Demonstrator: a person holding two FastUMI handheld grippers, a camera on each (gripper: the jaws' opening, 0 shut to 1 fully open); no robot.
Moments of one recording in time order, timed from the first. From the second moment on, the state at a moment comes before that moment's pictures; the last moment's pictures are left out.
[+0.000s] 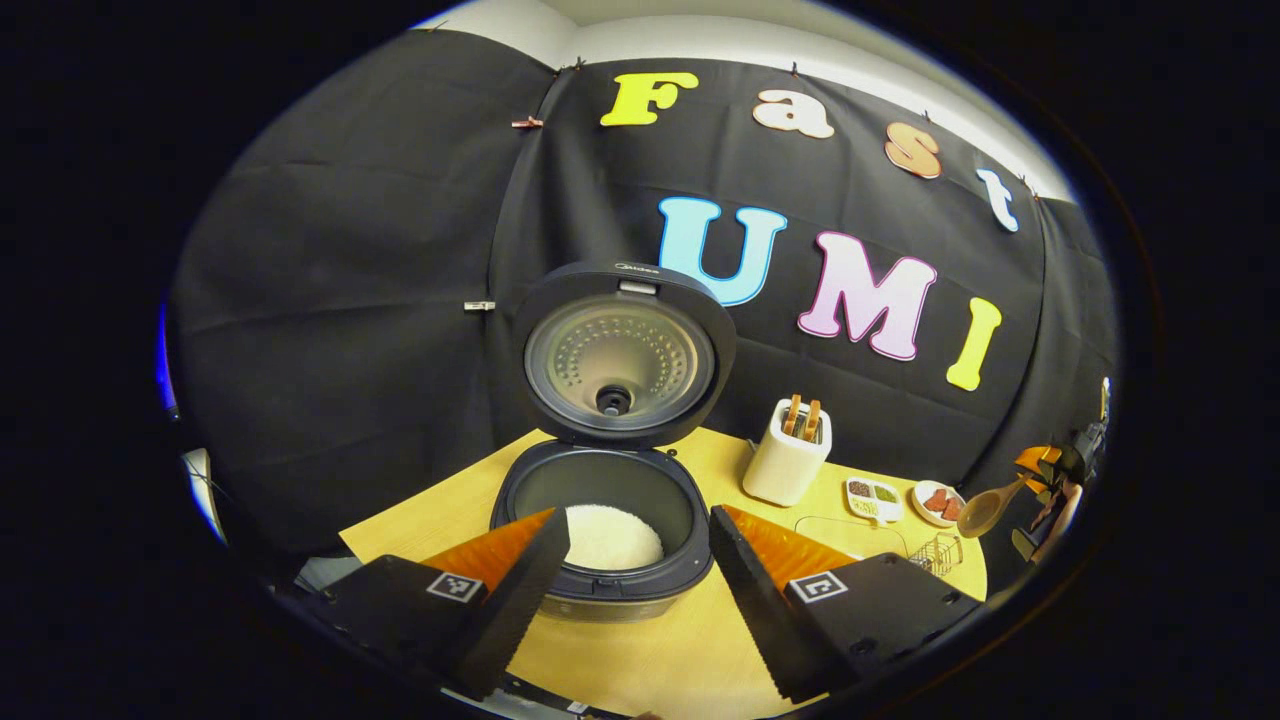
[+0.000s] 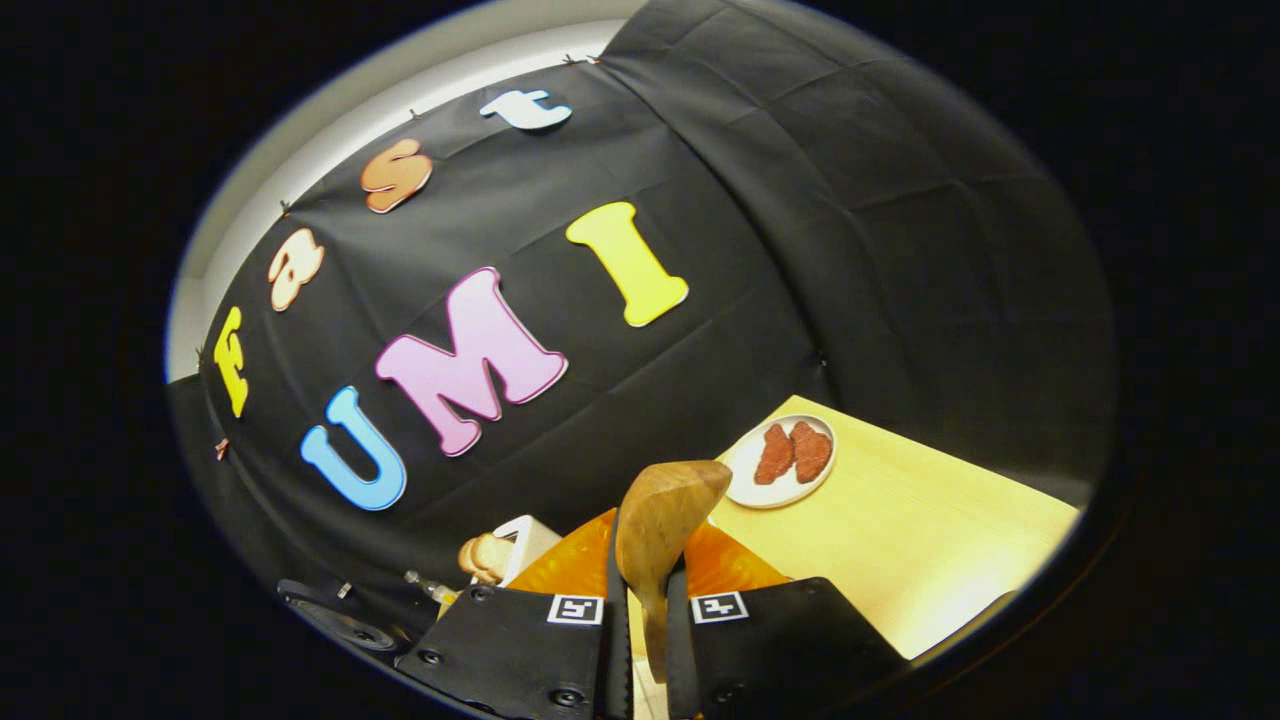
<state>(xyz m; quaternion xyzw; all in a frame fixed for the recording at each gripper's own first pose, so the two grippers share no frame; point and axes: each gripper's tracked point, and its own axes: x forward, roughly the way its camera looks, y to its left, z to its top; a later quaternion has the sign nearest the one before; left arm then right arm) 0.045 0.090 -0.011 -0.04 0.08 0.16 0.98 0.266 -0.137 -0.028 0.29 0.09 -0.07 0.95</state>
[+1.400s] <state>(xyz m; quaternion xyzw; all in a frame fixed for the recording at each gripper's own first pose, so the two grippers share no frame) 0.041 0.091 0.046 -0.04 0.01 0.21 0.98 0.241 -0.167 -0.142 0.26 0.19 -0.13 0.94</state>
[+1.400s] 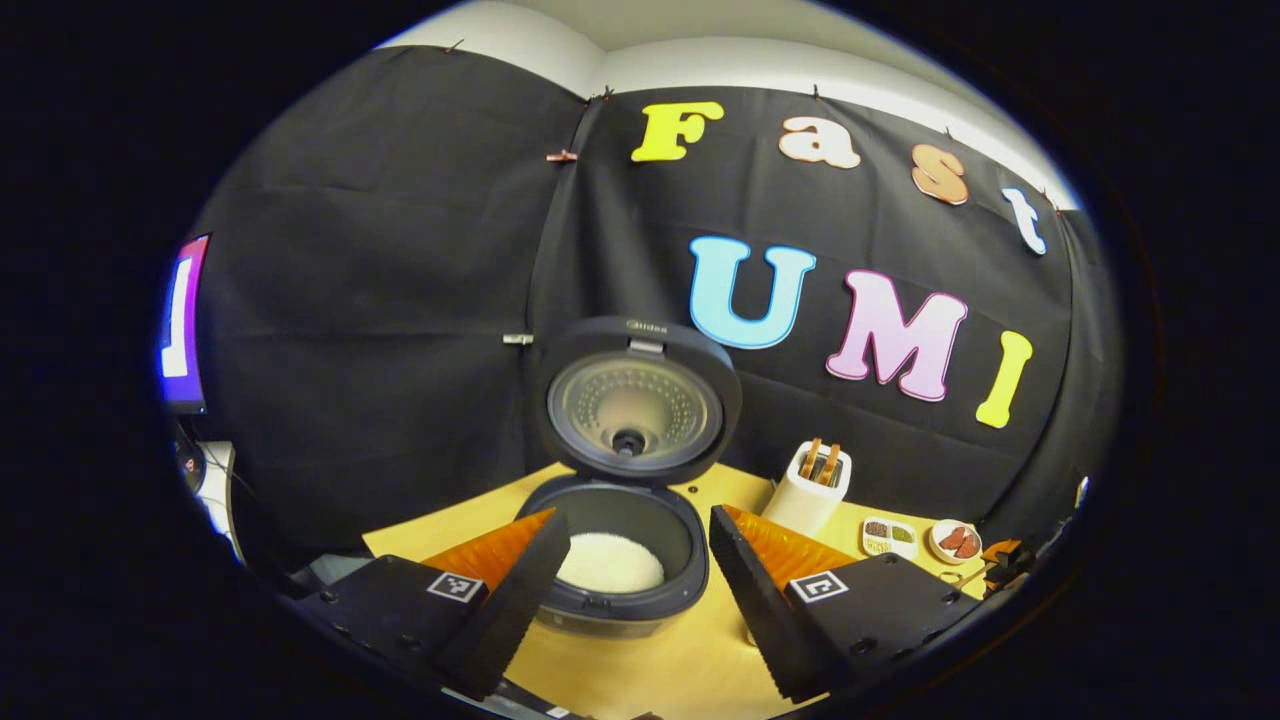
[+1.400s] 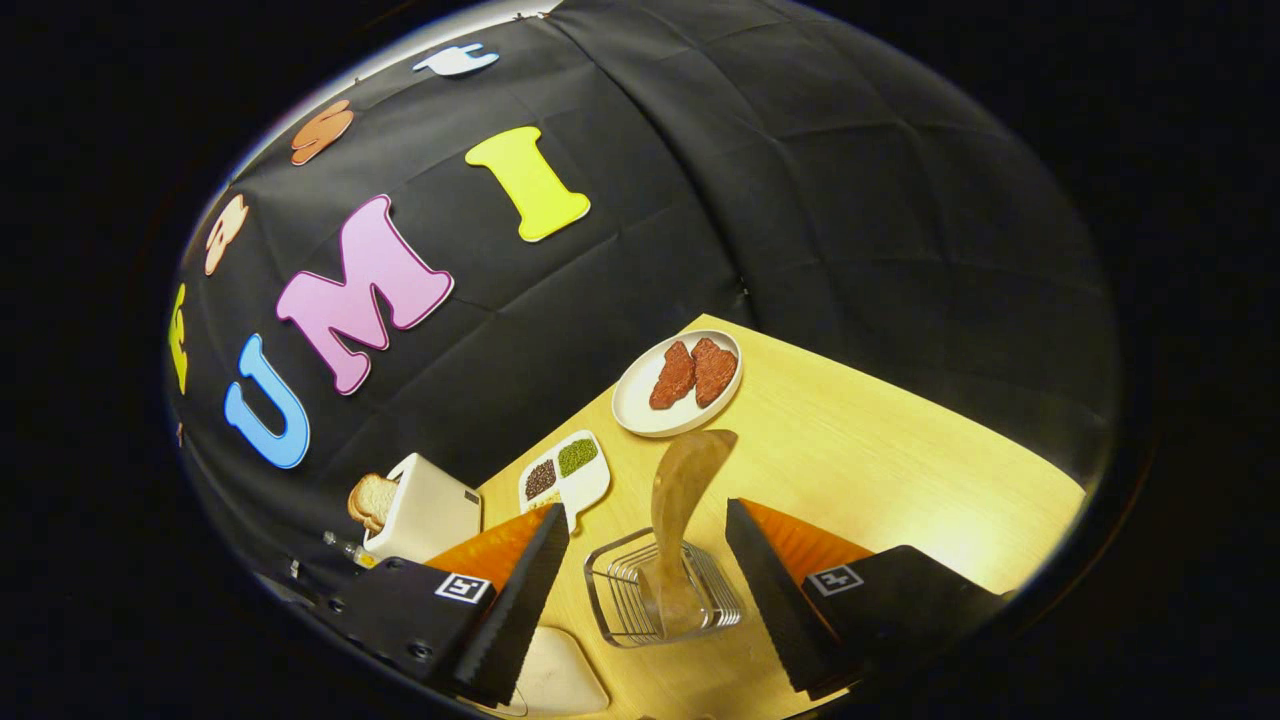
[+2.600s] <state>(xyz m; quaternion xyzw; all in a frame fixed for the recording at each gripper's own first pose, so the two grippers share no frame) 0.197 0.165 0.184 0.12 -0.17 0.08 0.97 0.007 0.000 -0.096 0.09 0.19 -0.01 0.98</state>
